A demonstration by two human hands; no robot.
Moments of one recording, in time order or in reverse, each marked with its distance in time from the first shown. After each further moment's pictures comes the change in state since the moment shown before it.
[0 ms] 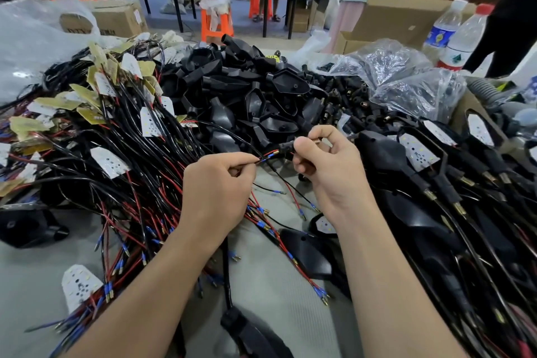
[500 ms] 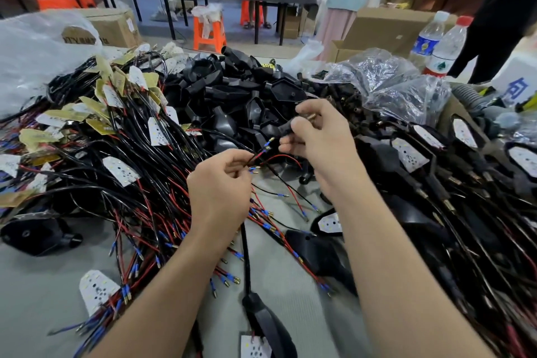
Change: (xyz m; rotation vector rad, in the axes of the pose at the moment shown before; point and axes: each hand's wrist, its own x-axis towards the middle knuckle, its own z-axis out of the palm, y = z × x) left_hand 0.004 -0.001 0.000 -0.155 0.041 -0.077; right_hand 0.011 -0.036 0.036 -0.285 0.016 -0.094
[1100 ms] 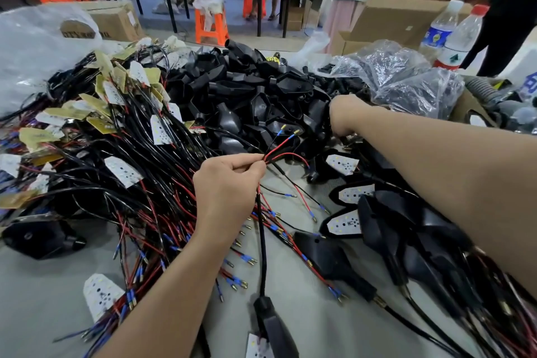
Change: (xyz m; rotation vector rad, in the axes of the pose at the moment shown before) left_hand 0.004 0.005 0.001 -0.101 -0.047 -0.154; right_hand 0.146 0.019 -0.049 -2.027 -0.486 0.015
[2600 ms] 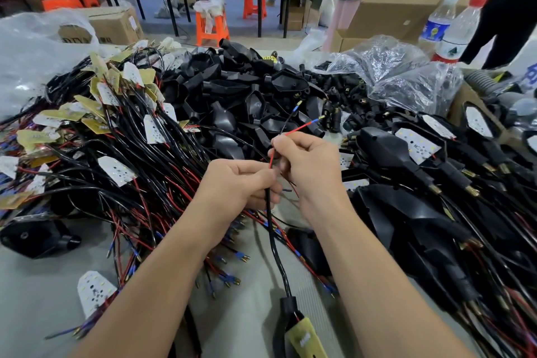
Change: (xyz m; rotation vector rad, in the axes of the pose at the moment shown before) left_hand -0.003 0.007 -0.008 -0.335 -0.501 -0.225; right_hand -0.133 -0.118 0.021 2.139 0.384 0.092
